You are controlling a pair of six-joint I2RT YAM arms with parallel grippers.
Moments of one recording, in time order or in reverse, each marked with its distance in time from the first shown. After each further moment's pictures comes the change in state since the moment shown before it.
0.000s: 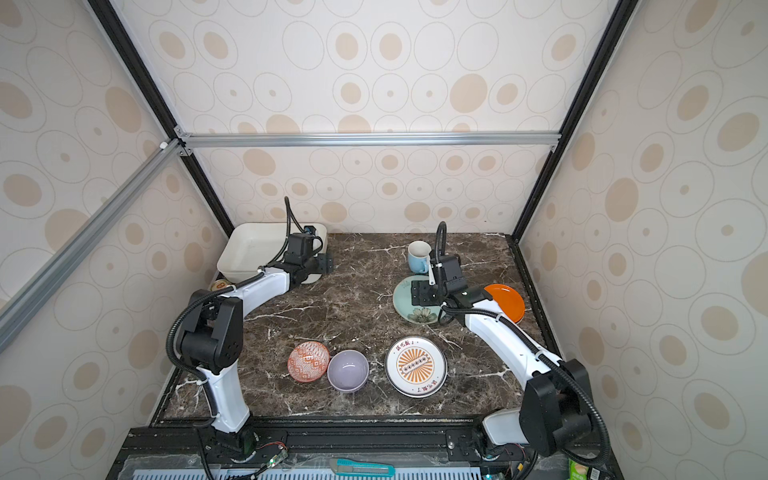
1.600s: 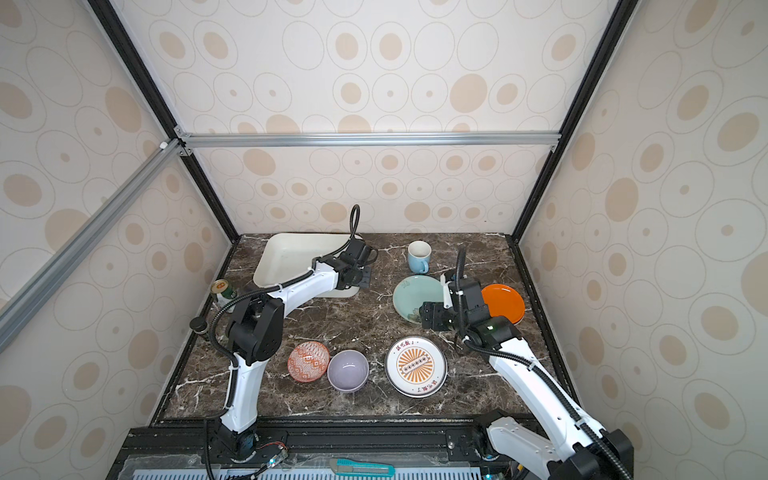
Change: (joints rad) left arm -0.314 0.210 0.367 -0.423 -0.119 -0.171; right arm 0.000 -0.340 -0.198 -0.126 -0.058 0.080
